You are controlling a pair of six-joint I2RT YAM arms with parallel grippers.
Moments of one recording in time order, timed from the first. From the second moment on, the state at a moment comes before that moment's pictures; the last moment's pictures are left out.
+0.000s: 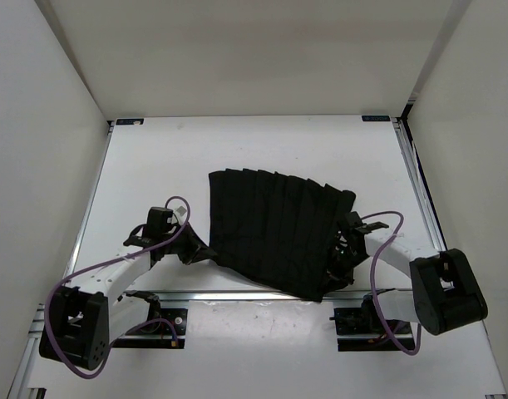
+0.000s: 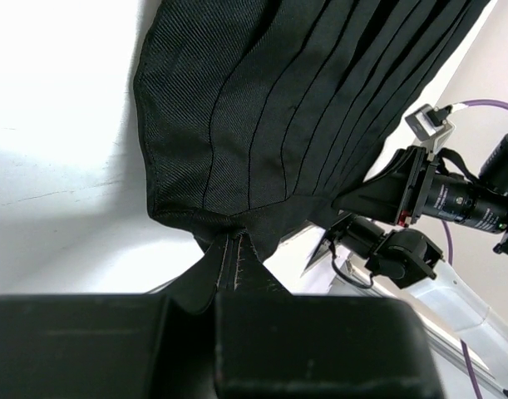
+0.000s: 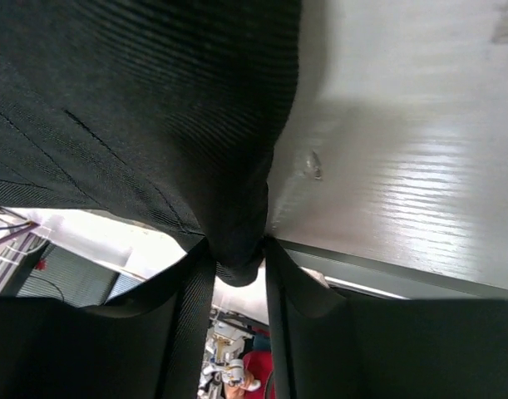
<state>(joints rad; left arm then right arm) -0.24 1.06 0.39 -0.27 0.60 -0.88 0.33 1.28 0.47 -0.77 -0.45 0.61</state>
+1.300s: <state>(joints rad) -0.18 0.60 0.54 -0.39 0.55 -0.82 0.35 1.13 0.85 -1.11 -0.38 0.48</state>
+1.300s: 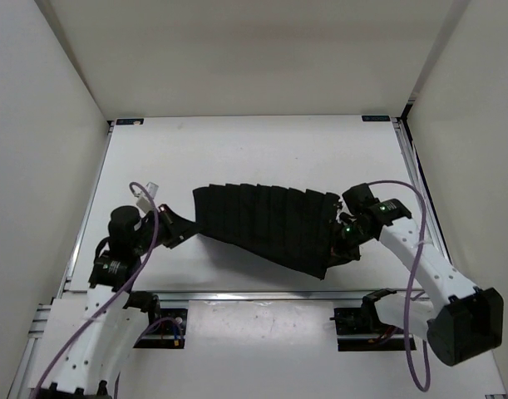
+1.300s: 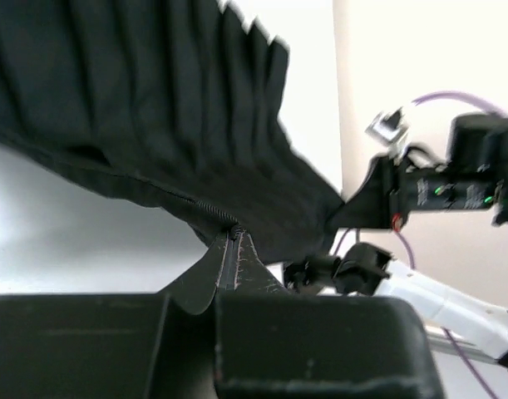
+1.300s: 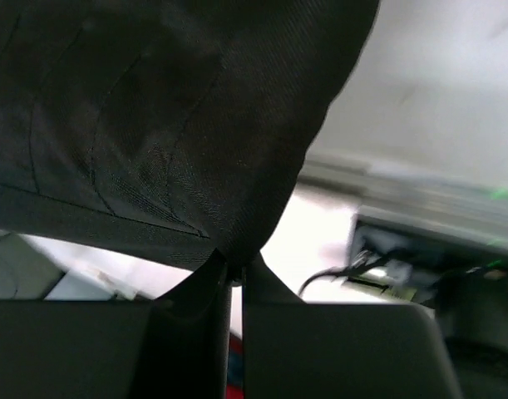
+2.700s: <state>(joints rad) -0.17 1.20 0.76 -0.32 0.15 -0.75 0.17 2.07 1.78 -0.97 -0.67 0.42</state>
